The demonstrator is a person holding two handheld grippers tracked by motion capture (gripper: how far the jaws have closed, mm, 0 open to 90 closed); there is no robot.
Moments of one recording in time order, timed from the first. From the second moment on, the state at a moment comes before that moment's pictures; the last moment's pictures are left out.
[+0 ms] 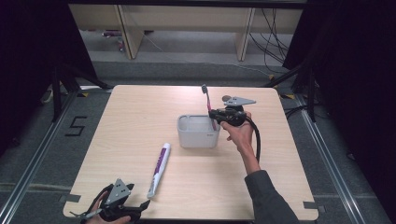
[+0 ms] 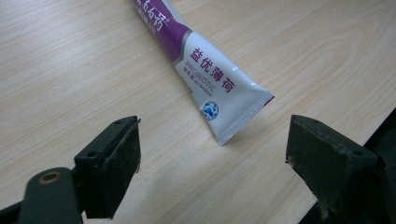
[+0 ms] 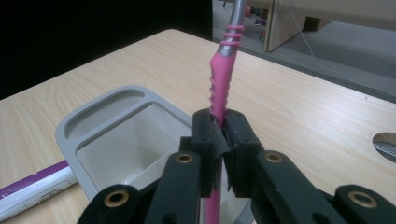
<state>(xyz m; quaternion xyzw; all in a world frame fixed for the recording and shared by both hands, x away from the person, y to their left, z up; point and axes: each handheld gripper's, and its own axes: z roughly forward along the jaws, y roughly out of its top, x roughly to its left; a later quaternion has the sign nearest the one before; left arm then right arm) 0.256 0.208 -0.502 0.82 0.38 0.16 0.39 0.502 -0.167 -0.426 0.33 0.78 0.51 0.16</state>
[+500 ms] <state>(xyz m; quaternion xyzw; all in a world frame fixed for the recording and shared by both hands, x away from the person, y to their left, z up) 0.257 0.208 -0.502 0.82 0.38 0.16 0.39 0.504 -0.170 -0.433 0.33 0.78 0.51 0.16</state>
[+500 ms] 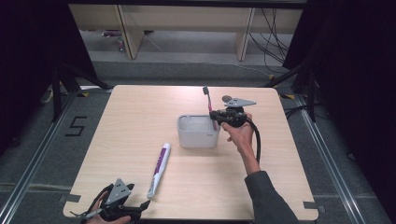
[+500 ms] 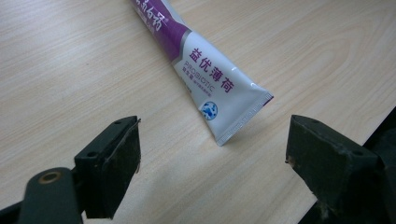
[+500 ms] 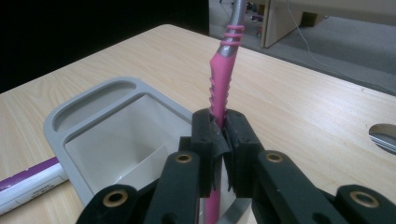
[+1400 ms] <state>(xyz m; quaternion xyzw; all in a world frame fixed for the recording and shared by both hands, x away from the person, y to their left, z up) 0.256 0.208 -0.502 0.82 0.39 0.16 0.39 0.481 -0.194 -0.424 0.36 0.76 0.51 0.17</state>
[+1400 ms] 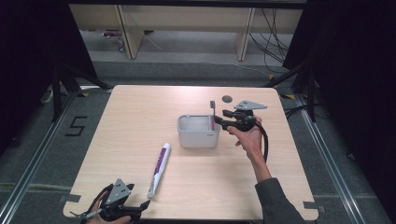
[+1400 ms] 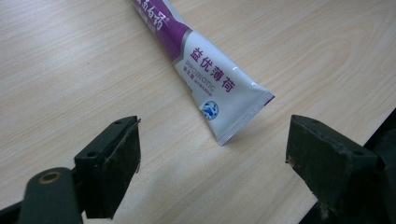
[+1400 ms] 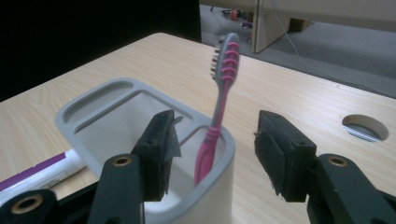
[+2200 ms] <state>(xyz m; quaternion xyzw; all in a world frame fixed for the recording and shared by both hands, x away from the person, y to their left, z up) 0.256 0.209 -0.500 0.82 0.38 0.16 0.39 0.435 -0.233 -0.432 0.36 0.77 0.49 0.18</state>
